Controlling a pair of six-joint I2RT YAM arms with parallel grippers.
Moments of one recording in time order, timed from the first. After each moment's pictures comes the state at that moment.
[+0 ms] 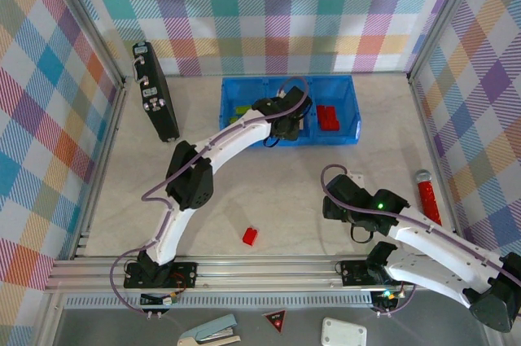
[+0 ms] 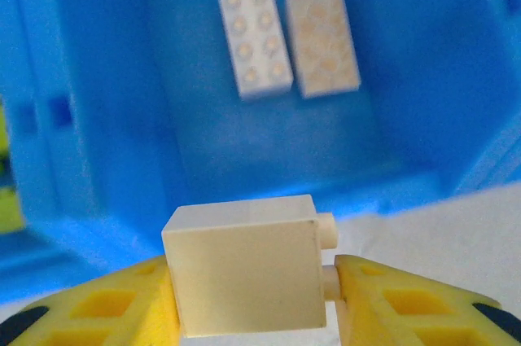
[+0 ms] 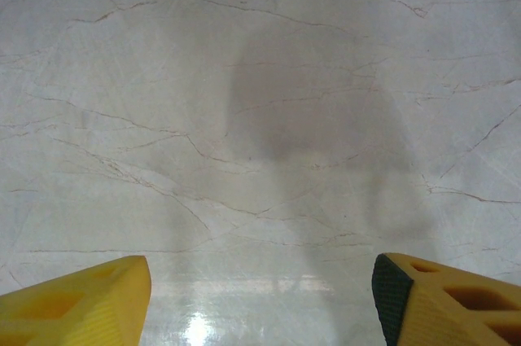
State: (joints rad) left arm -0.78 2.27 2.16 -0.94 -0.30 -0.49; right arm 0.85 0.84 0.67 -1.02 0.33 0.82
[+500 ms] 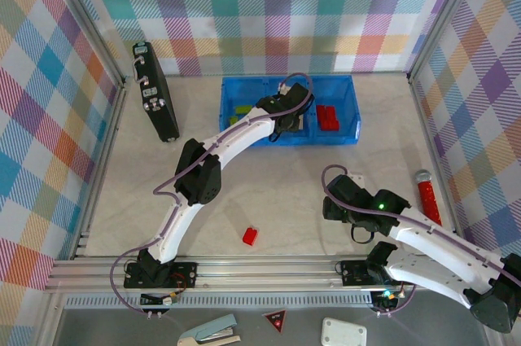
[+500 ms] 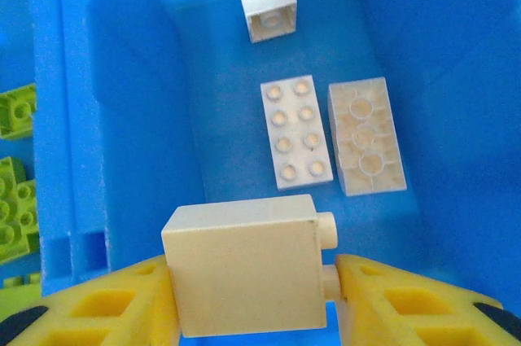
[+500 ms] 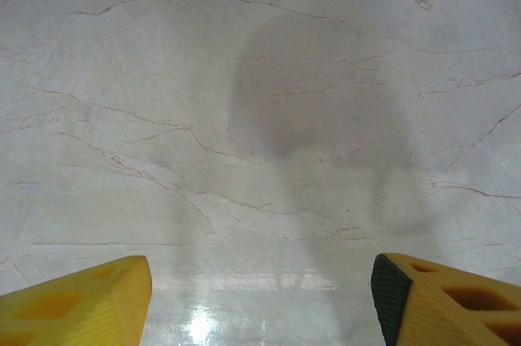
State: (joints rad) left arm -0.76 2.36 2.23 -0.87 -0.43 -0.44; right arm 0.85 0.83 0.67 -1.02 0.32 0.82
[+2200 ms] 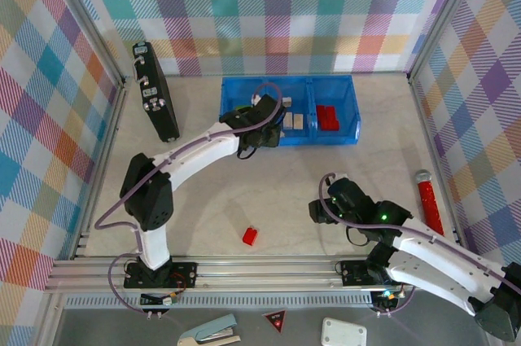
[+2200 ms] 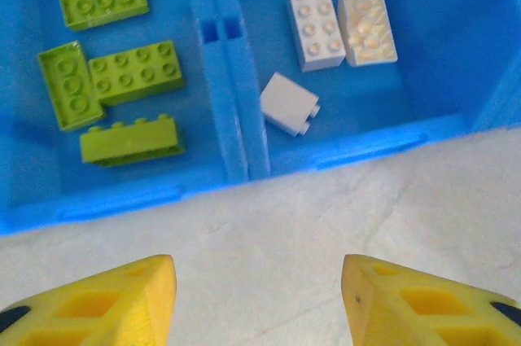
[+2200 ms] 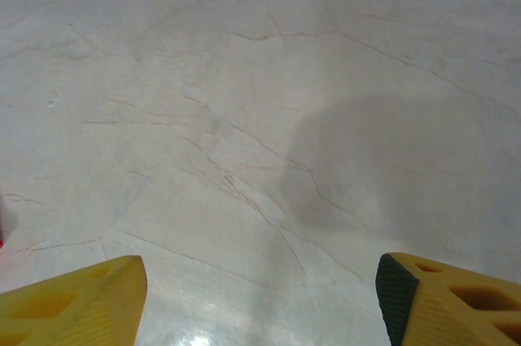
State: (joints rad) left arm -0.76 1.82 1.59 -0.74 -0.30 -0.49; right arm 0.85 0.73 0.51 -0.68 0.17 0.53
